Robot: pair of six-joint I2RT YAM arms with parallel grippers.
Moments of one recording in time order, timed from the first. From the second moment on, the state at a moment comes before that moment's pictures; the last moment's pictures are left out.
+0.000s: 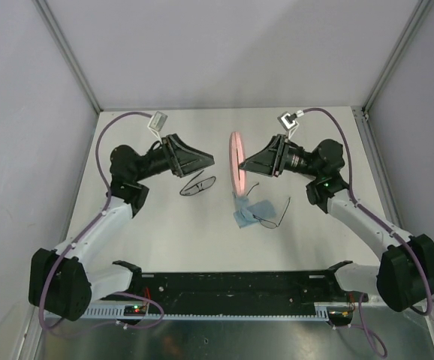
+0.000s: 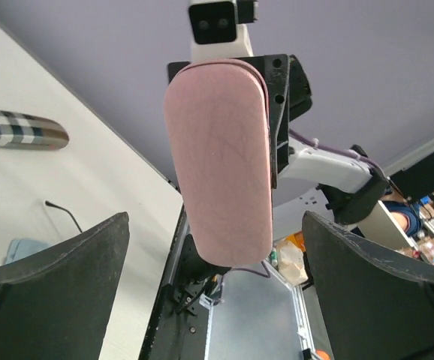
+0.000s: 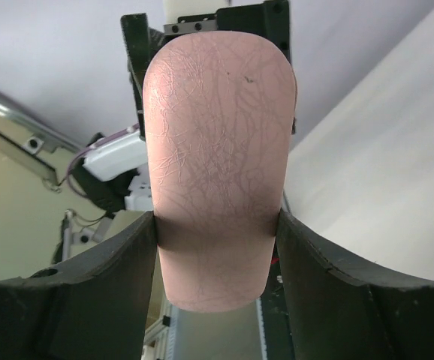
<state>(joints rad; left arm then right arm) -0.32 1.15 0.77 0.66 0.92 -1.09 0.40 1.22 0.84 0.63 -0.94 1.11</state>
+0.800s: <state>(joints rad) -0.42 1.26 0.81 0.84 0.95 -1.21 0.49 1.28 0.84 0.77 -0.99 1.18</state>
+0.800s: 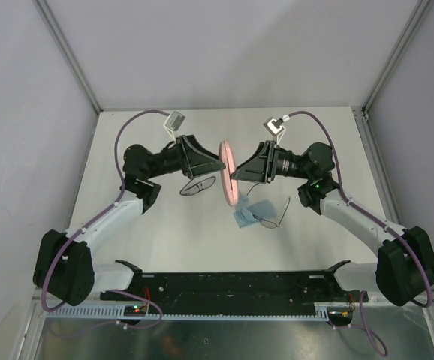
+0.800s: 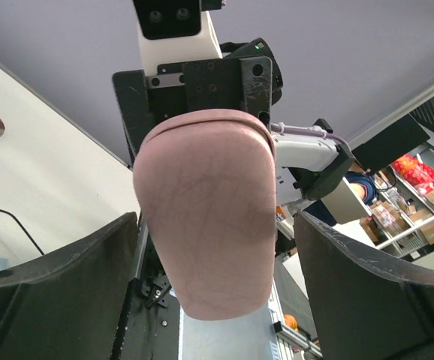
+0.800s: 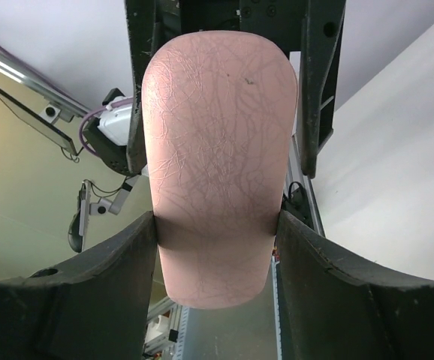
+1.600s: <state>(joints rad) -0.43 1.27 0.81 0.85 0.99 -1.21 0.50 1.23 0.84 0.61 -0.96 1.04</state>
